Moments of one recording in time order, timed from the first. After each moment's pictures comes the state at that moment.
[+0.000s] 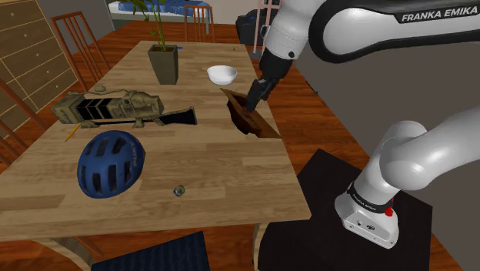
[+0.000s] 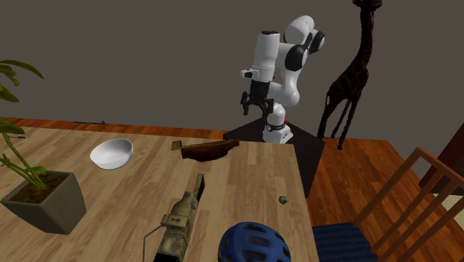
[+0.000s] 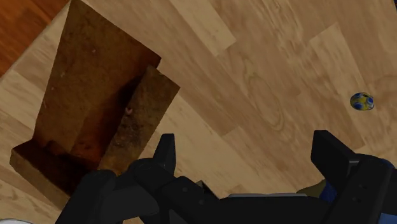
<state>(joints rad) 0.09 -0.62 0.32 -2.38 0.19 2.04 0.14</state>
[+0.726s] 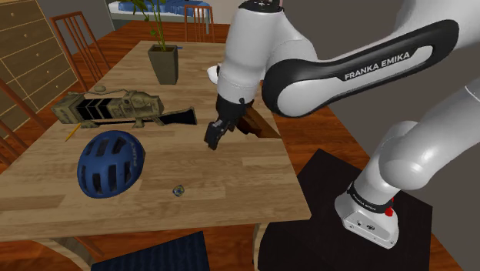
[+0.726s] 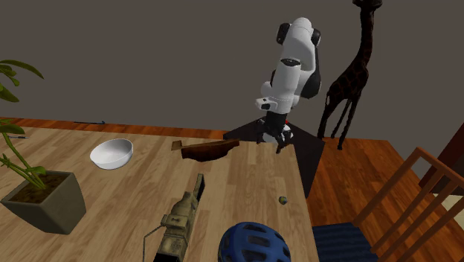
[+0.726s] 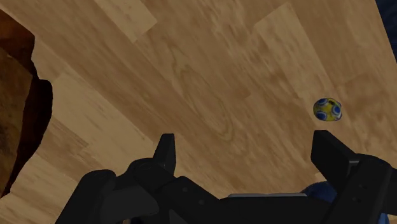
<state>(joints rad) 0.05 -0.30 0.59 -2.27 0.07 2.24 0.41</state>
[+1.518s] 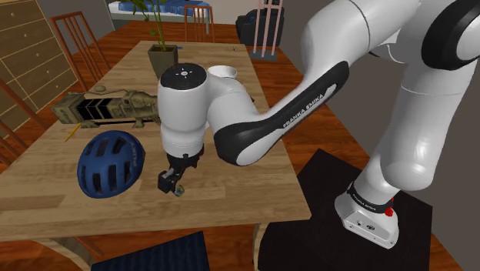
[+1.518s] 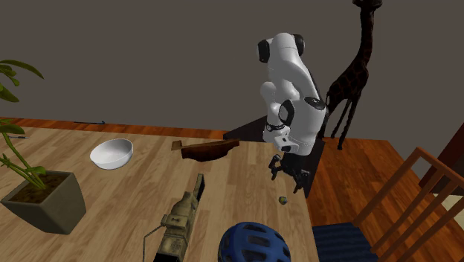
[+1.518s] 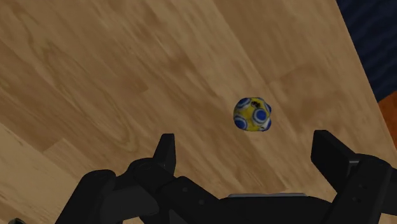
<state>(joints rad) 0.13 0.25 0.74 -1.96 -0.44 2.25 0.88</state>
